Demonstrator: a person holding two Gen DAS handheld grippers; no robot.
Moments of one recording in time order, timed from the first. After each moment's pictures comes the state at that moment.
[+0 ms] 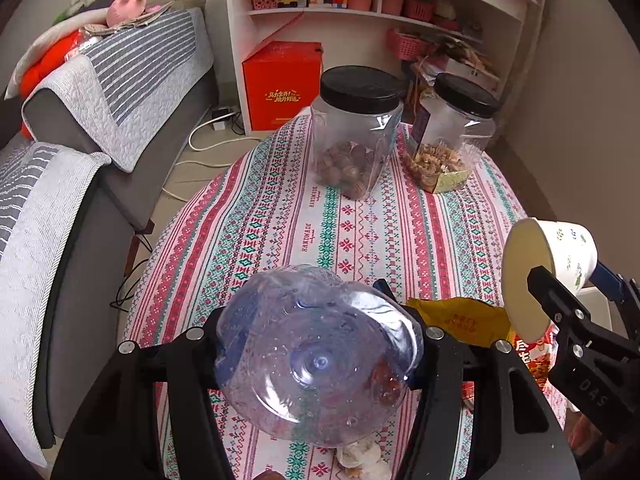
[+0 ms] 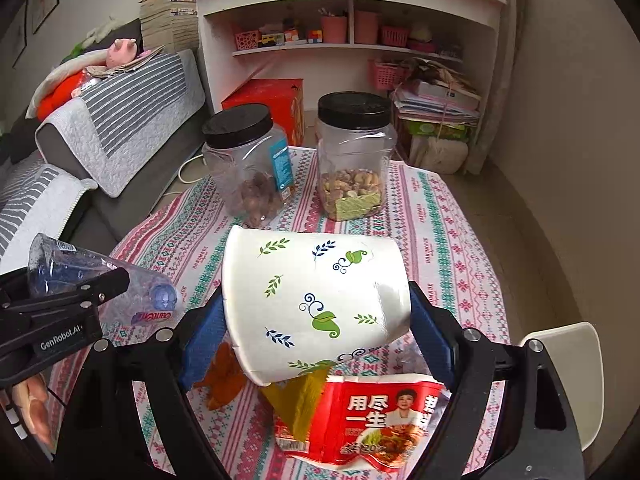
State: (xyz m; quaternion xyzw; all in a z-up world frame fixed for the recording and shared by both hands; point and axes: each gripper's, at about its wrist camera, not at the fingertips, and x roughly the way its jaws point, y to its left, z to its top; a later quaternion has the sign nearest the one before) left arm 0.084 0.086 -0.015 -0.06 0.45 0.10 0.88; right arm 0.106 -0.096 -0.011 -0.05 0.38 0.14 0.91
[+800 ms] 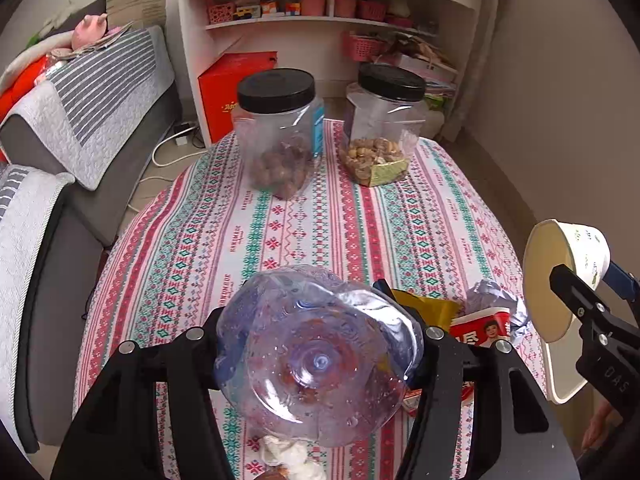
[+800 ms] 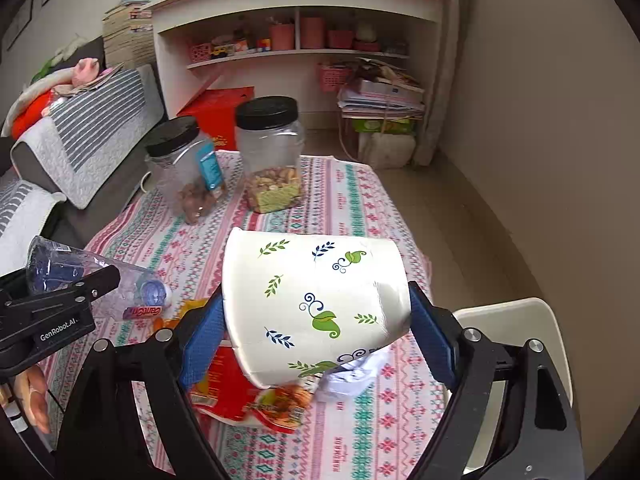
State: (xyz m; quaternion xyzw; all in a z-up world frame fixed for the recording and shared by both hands) left arm 0.086 0.018 -0.019 -0.04 0.44 0.05 0.90; right arm 0.085 -0.183 -0.002 -0.03 0.37 0.07 0.92
